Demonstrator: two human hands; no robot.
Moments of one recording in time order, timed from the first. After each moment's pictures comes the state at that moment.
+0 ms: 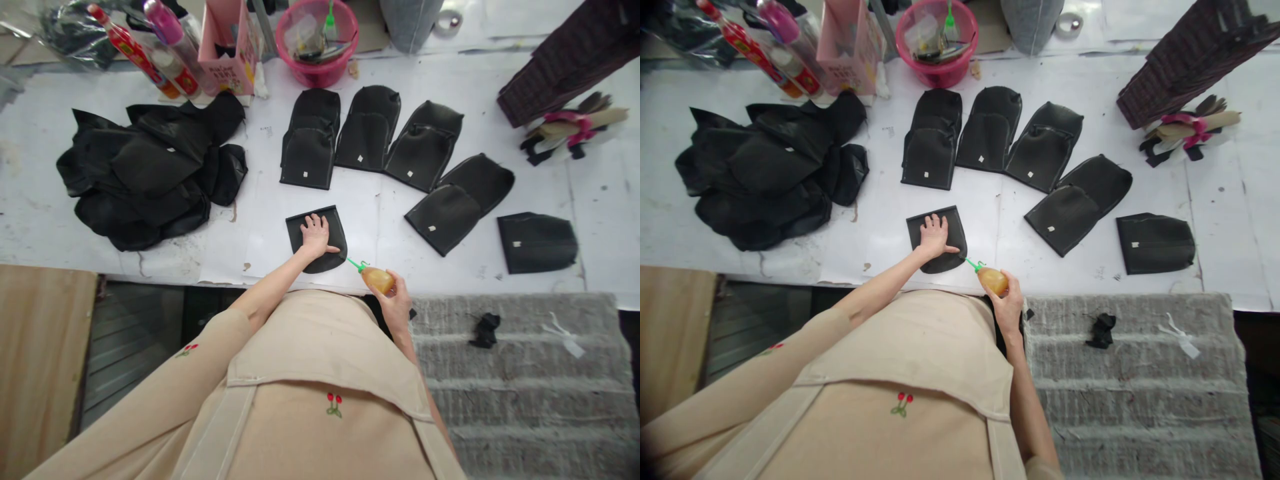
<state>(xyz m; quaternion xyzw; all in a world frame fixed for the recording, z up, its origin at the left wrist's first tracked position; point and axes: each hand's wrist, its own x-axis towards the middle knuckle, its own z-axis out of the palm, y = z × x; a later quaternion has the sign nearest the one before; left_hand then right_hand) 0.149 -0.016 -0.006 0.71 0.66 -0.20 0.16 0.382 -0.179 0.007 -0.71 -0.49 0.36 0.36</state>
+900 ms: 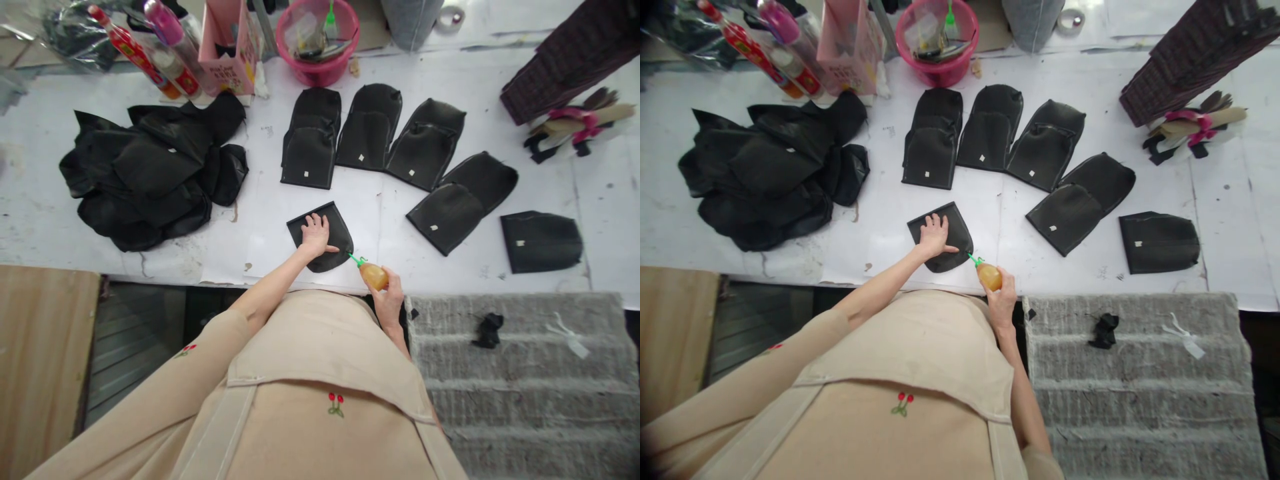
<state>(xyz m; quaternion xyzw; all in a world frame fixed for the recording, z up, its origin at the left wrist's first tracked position) 0.144 -0.016 -0.005 0.72 0.64 -0.21 0.15 0.364 -0.173 -0.004 -0.70 -0.55 0.29 0.36</state>
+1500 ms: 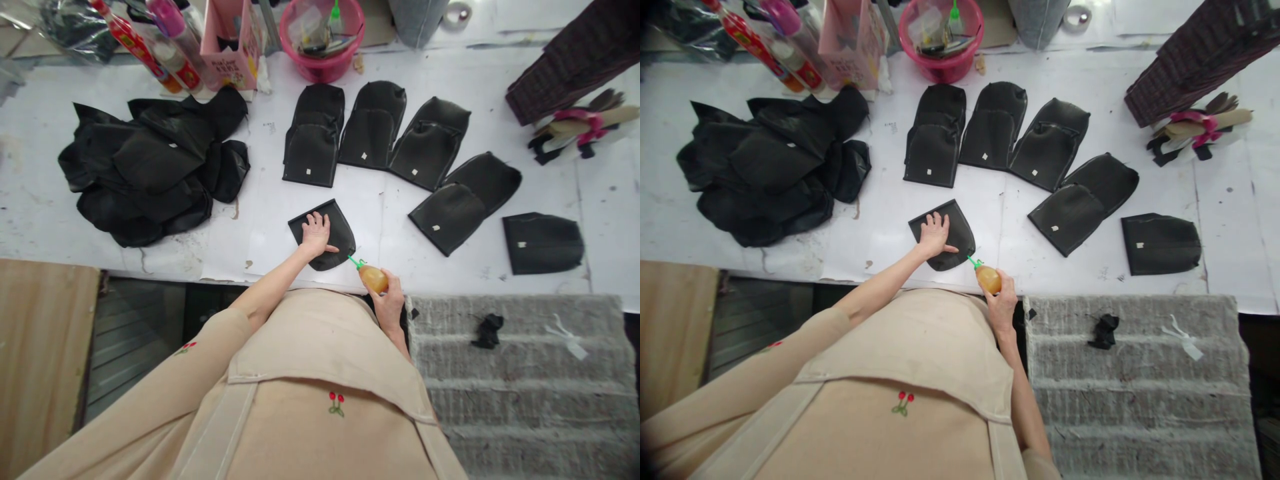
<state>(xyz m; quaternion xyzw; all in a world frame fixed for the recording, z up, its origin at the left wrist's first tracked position) 0.140 -0.016 -0.005 0.73 0.63 -0.22 0.16 0.362 -0.180 0.003 -0.69 -0.57 0.27 0.35</state>
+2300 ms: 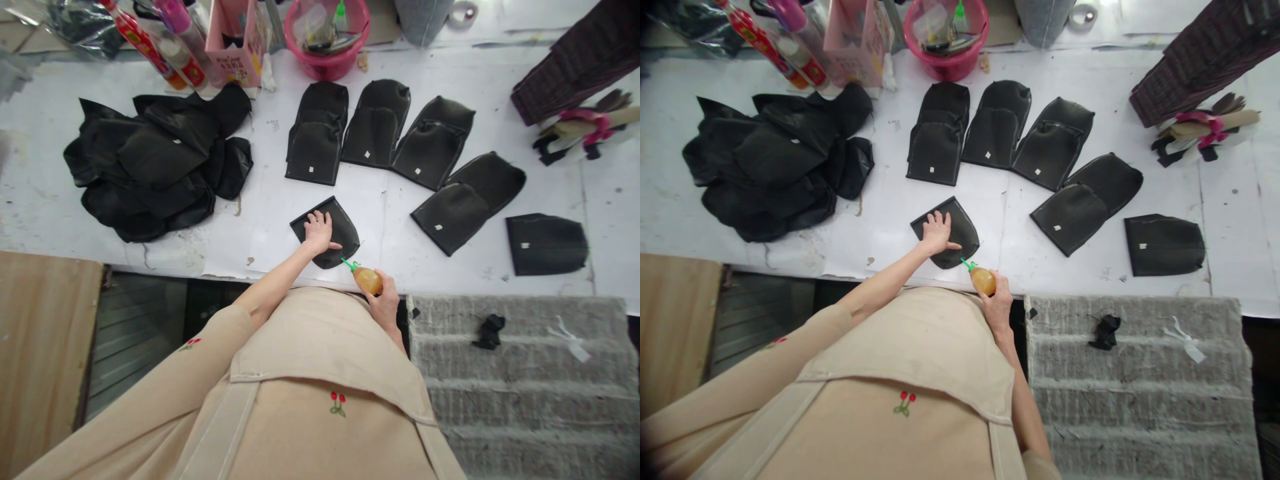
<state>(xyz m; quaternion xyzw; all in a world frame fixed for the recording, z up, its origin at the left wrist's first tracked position) 0.145 -0.016 0.000 0.70 0.66 -0.22 0.17 0.354 -0.186 -0.001 -0.67 -0.58 0.31 0.34</state>
